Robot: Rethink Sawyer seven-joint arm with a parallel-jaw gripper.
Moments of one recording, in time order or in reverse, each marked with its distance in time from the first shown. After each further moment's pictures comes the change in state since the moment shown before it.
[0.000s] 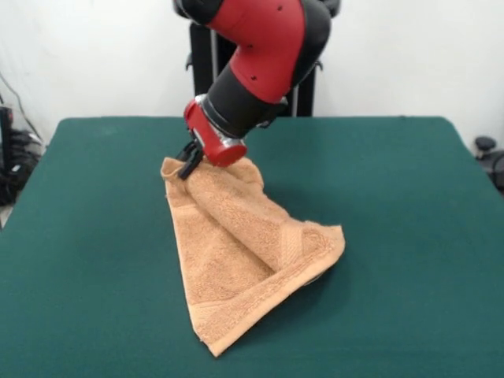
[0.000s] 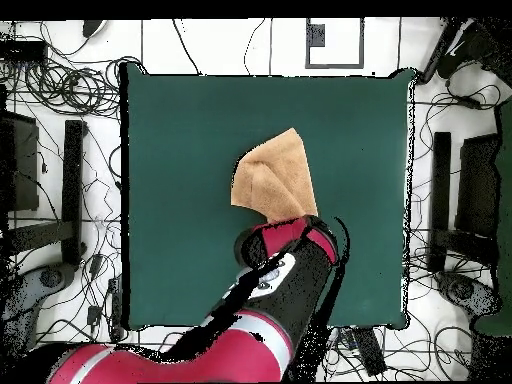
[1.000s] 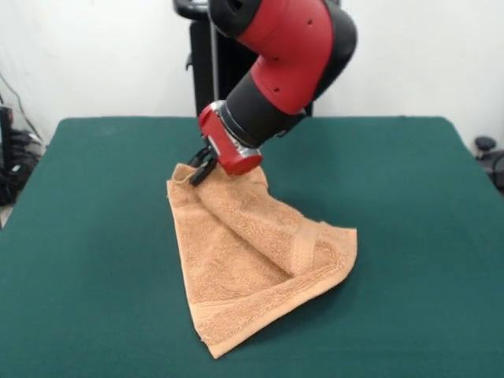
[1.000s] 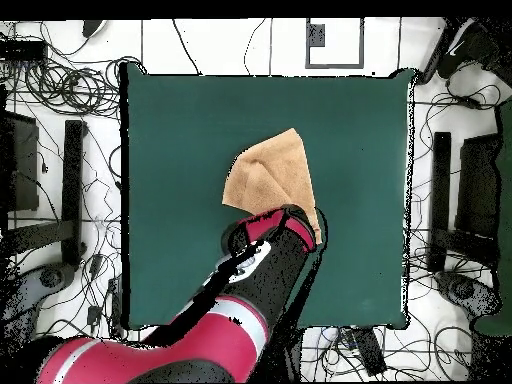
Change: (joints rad) arm 0.044 0.025 0.000 -0.085 0.002 0.121 0.000
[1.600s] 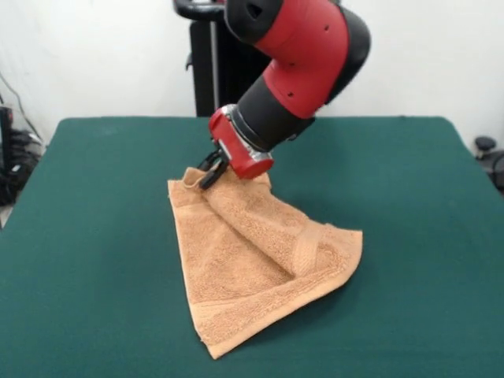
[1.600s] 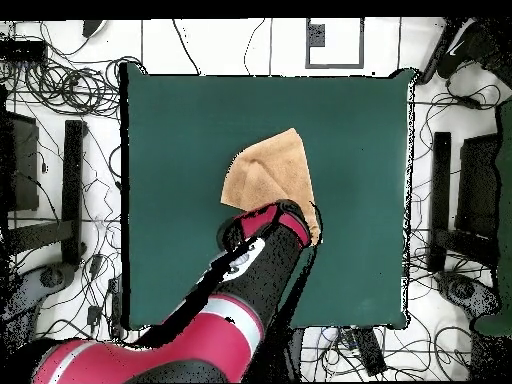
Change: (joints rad) arm 0.049 0.019 0.000 -0.030 0.003 0.031 0.000
